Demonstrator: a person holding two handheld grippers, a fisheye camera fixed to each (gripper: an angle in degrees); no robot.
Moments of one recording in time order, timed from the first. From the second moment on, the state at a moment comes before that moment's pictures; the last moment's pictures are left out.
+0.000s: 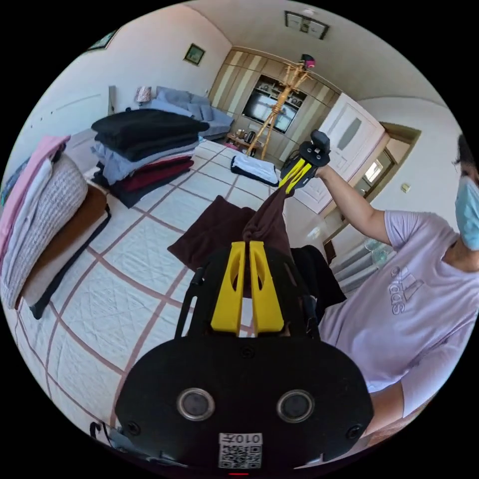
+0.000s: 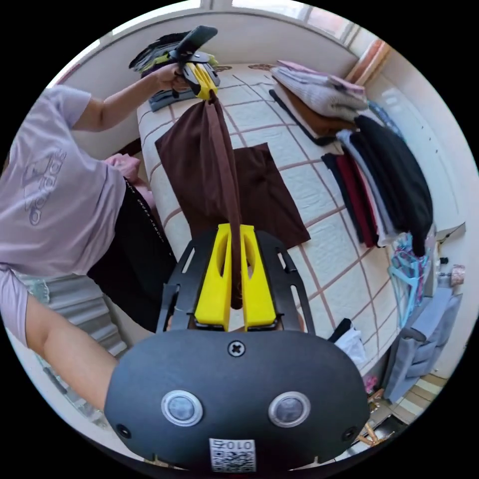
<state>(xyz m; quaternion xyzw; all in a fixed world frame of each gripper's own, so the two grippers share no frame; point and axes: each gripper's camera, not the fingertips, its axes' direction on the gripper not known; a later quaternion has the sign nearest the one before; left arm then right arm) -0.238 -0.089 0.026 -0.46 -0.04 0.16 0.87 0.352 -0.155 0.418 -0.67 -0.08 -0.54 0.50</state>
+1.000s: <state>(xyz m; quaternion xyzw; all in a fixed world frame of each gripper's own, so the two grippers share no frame) -0.286 -0.157 0.045 -0.48 -0.05 0.08 0.87 0.359 -0.154 0.357 -0.54 0.05 -0.47 0.70</state>
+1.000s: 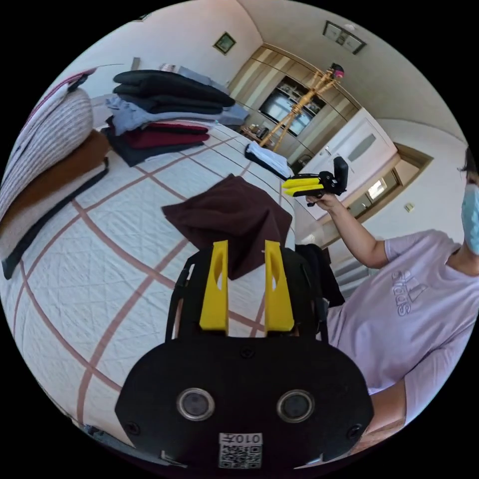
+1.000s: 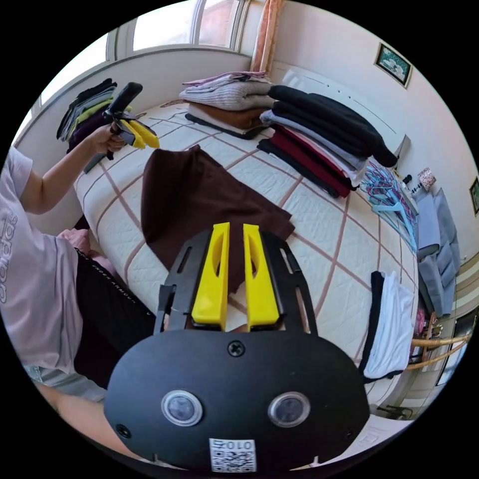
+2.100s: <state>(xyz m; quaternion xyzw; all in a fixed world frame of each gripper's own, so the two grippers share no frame) -0.322 -0.049 -0.016 -0.52 -0.04 -0.04 0.85 0.351 -0.078 0.279 -0.56 0.13 -0.32 0.75</state>
